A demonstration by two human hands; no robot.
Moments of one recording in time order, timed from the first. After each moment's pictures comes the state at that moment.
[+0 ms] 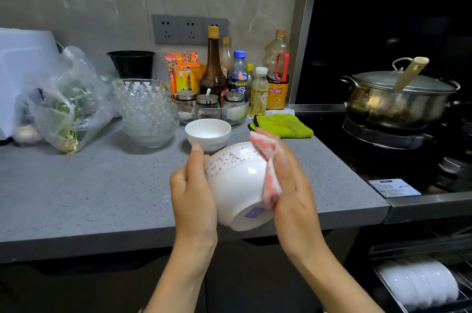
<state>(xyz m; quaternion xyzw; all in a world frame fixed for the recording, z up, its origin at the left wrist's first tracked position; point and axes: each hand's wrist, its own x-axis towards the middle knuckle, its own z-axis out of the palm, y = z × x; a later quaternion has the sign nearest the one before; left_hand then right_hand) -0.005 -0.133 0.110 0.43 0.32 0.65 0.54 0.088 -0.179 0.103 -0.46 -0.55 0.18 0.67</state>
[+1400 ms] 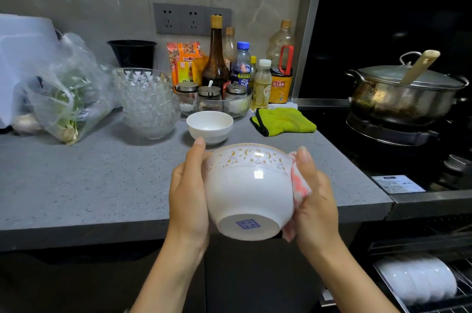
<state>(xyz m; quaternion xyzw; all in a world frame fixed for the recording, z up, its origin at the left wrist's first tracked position) -0.017 -0.136 0.110 0.42 0.31 0.60 0.60 0.097 -0.189 0.101 -0.43 -0.43 0.32 0.72</state>
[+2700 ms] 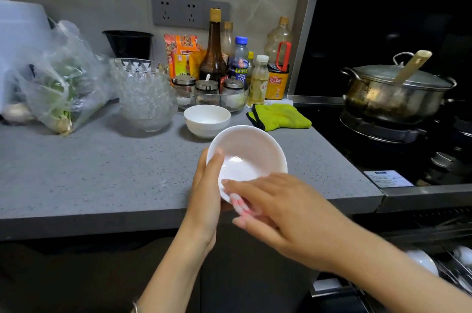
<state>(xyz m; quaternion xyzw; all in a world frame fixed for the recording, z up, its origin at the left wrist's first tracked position) -0.010 -0.121 0.071 0.48 0.32 0.47 0.67 0.112 -0.205 0.105 -0.55 -0.82 -0.10 0.15</state>
